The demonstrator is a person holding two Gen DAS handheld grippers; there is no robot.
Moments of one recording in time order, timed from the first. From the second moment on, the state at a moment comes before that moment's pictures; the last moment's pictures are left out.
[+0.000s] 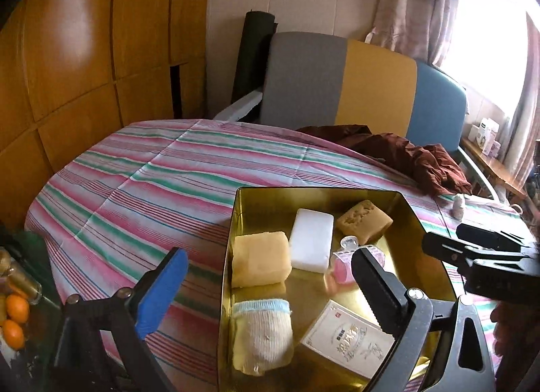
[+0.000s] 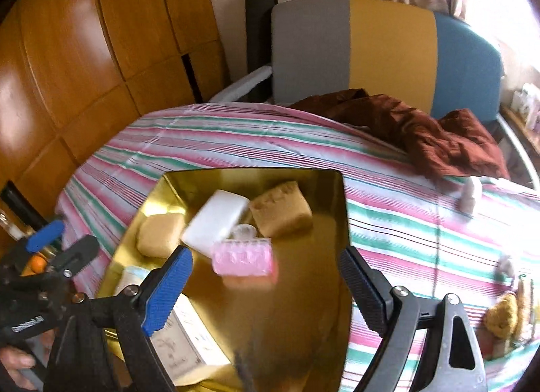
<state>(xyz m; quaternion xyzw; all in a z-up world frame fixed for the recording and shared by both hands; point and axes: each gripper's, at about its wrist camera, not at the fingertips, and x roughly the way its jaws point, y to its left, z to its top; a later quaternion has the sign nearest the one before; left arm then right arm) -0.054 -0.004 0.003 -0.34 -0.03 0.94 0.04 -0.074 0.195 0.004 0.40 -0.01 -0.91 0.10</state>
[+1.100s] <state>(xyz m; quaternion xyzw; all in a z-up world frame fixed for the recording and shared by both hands) -0.023 0.053 -0.002 -0.35 0.02 0.93 0.09 -0.023 0.253 -0.008 0.39 0.01 -0.92 0.00</state>
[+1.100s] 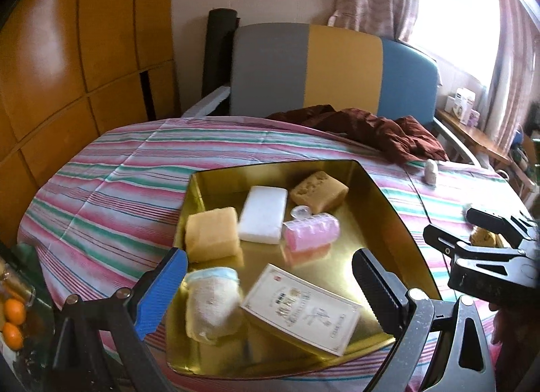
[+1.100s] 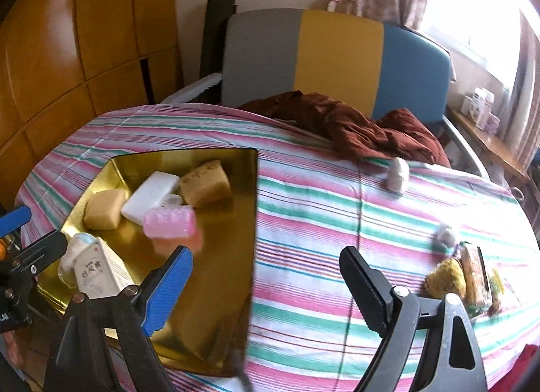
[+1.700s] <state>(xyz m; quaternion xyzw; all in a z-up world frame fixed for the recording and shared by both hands) -0.010 0.090 -0.002 -0.33 0.09 0.93 0.13 -0.011 0.316 -0.014 0.40 -0.02 -0.91 -0.06</state>
